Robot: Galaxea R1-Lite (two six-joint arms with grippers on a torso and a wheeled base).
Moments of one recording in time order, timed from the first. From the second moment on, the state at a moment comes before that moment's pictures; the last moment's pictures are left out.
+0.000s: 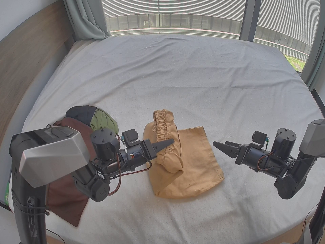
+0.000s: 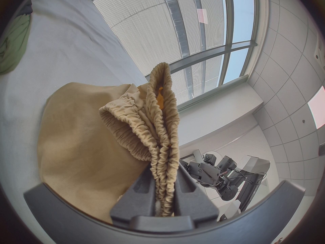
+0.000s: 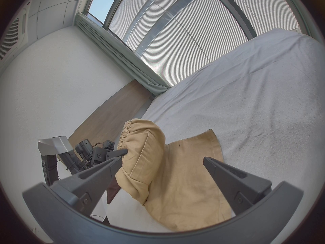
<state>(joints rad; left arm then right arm) -0.48 2.34 -0.86 -1.50 -0.57 -0.87 0.29 2.08 -0.43 -1.54 0.48 0.47</state>
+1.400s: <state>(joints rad) -0.54 2.50 -0.99 -1.49 -0.52 -0.87 0.25 2.08 -0.47 -1.54 0.48 0.48</state>
